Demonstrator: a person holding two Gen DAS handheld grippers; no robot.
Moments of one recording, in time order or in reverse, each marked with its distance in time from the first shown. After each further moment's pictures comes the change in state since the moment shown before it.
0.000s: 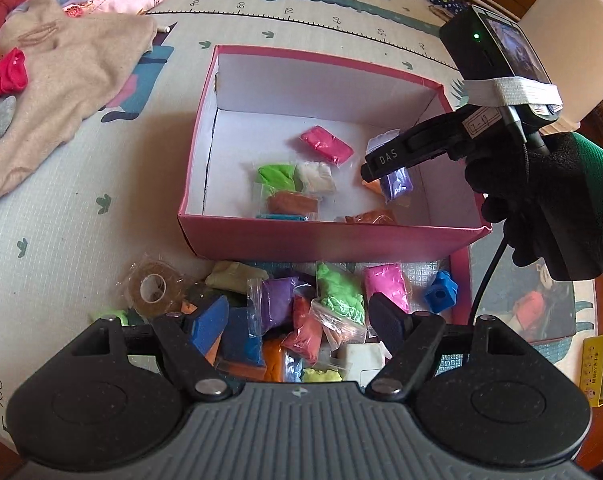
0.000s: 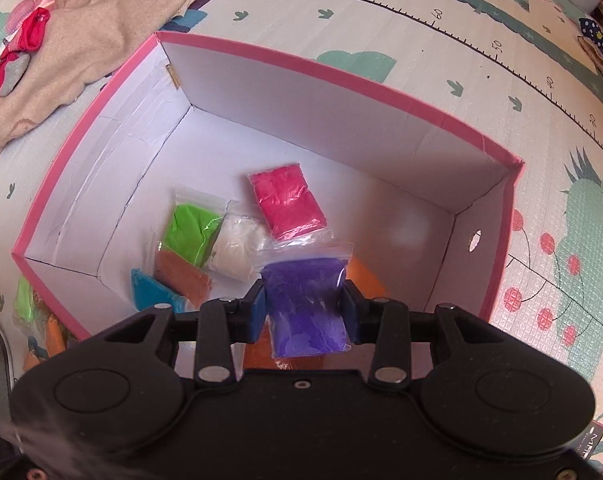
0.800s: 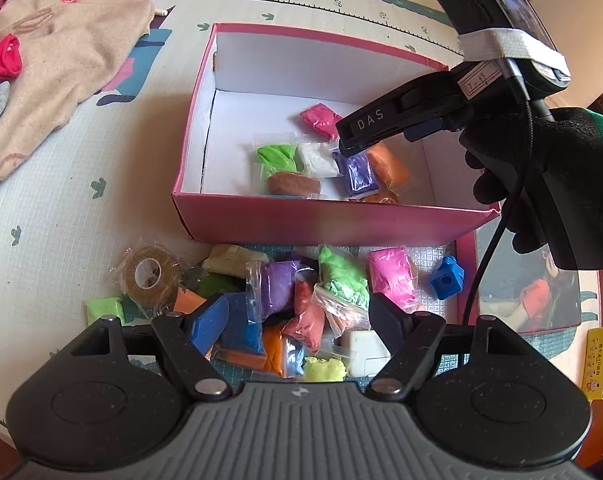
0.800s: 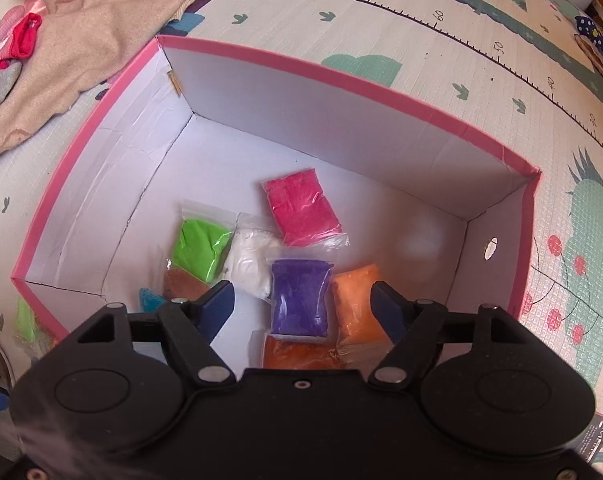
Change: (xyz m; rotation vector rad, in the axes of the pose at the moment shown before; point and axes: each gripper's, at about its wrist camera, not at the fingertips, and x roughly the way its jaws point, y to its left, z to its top) left arm 0.012 0.000 -0.007 0.006 0.035 -0.003; right arm -0.010 0.006 0.005 0.045 -0.022 -0.006
